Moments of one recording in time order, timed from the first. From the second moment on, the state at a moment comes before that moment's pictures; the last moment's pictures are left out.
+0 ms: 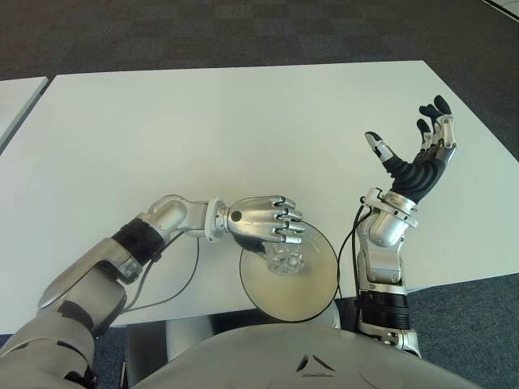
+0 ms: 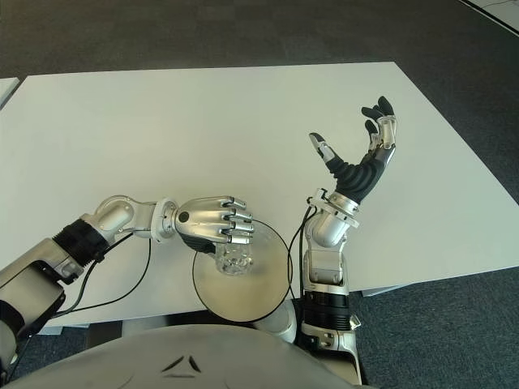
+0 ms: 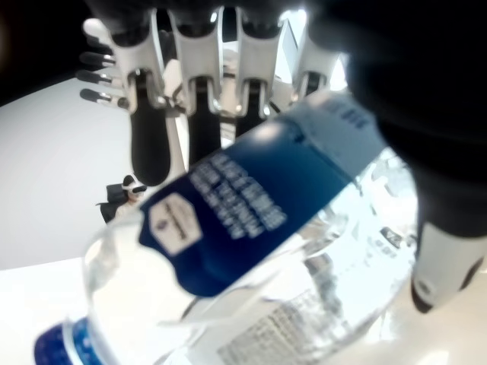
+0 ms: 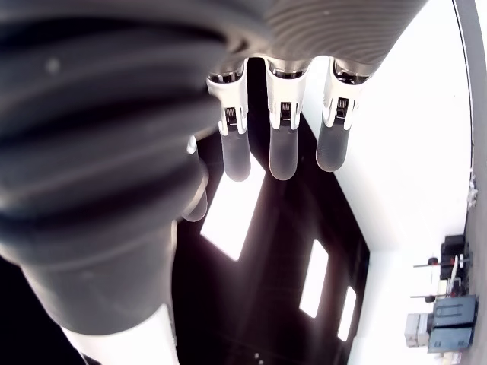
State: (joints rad) left arm -0.50 0.55 -0.74 0.31 1.46 -0.94 0.88; right arm -0.03 0.06 -0.09 -0.15 -0.29 -0.38 -0.55
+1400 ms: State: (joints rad) left arm -0.52 0.62 -0.72 0.15 1.34 -0.77 0.57; right arm -0.03 0.06 -0.10 -0.13 -0.27 -0.39 -0.57
